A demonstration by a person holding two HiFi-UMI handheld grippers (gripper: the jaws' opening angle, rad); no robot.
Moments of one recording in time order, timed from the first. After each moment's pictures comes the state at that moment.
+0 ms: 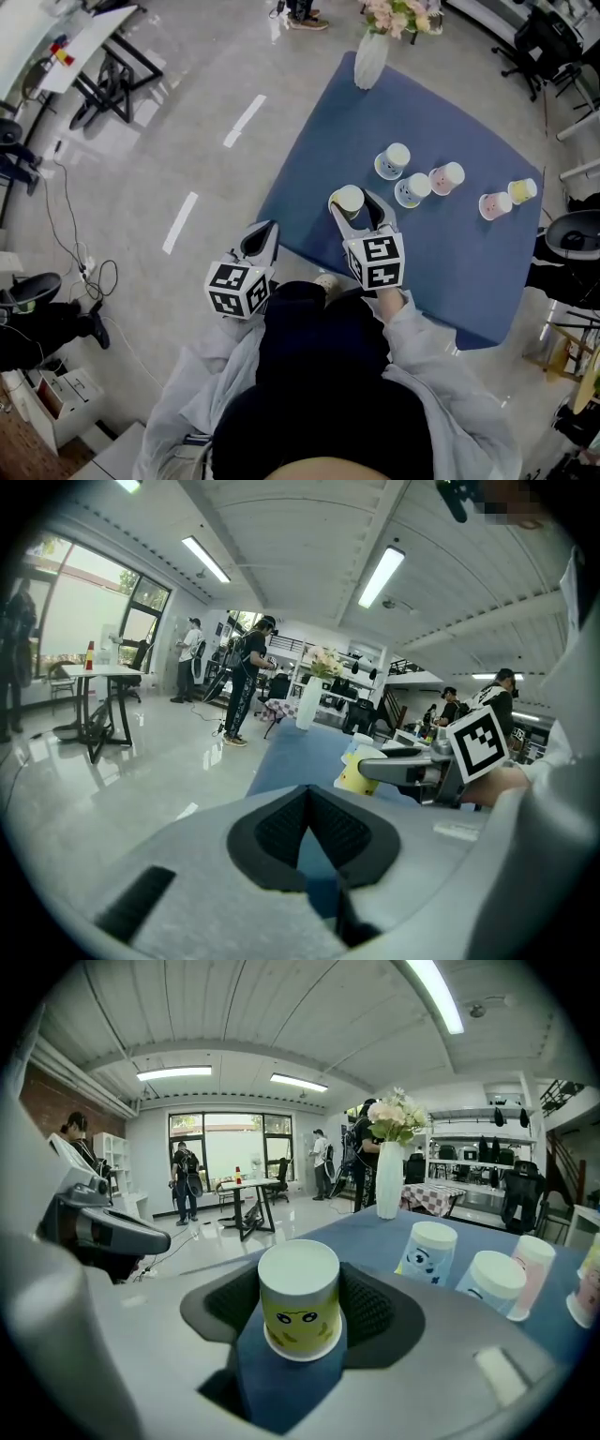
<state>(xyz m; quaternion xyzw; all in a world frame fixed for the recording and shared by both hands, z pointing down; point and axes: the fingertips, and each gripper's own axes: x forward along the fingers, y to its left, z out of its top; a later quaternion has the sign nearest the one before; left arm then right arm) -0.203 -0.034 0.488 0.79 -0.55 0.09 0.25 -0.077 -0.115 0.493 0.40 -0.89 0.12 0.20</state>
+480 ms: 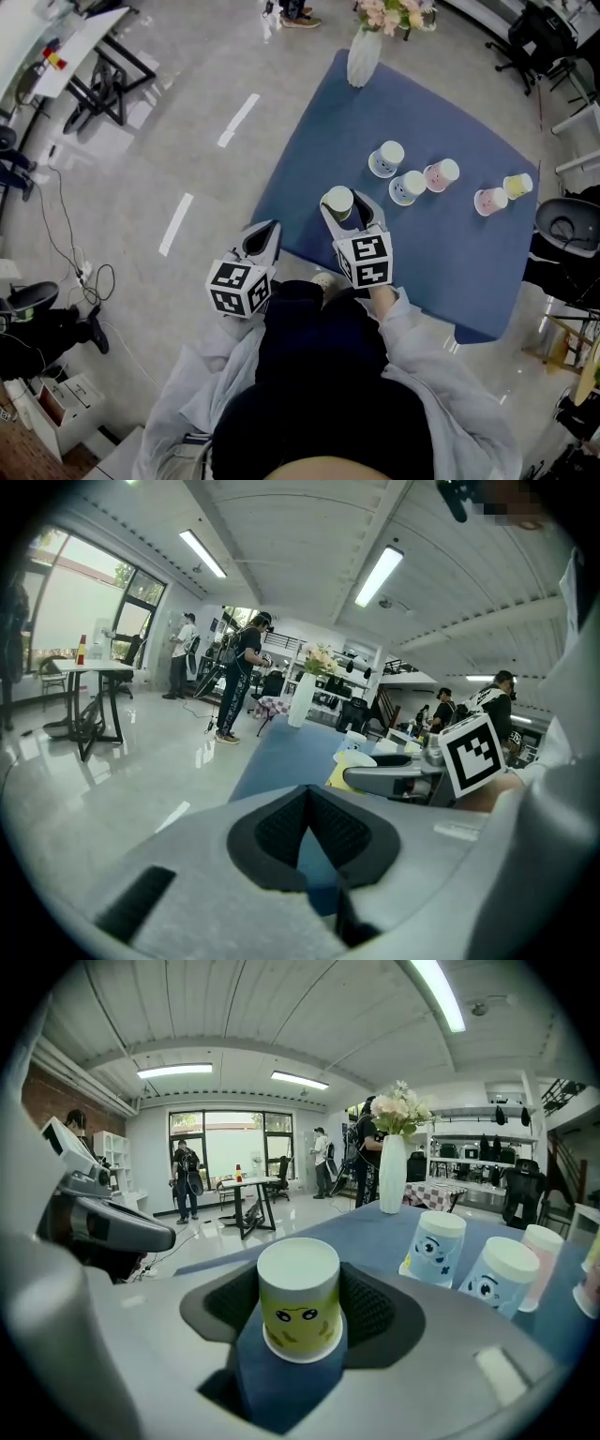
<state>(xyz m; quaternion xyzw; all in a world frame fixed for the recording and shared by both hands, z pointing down) -0.199 -0.041 0.493 0.80 -0.54 0.09 0.26 -0.095 -0.114 0.509 0.40 -0.89 0.12 0.20</state>
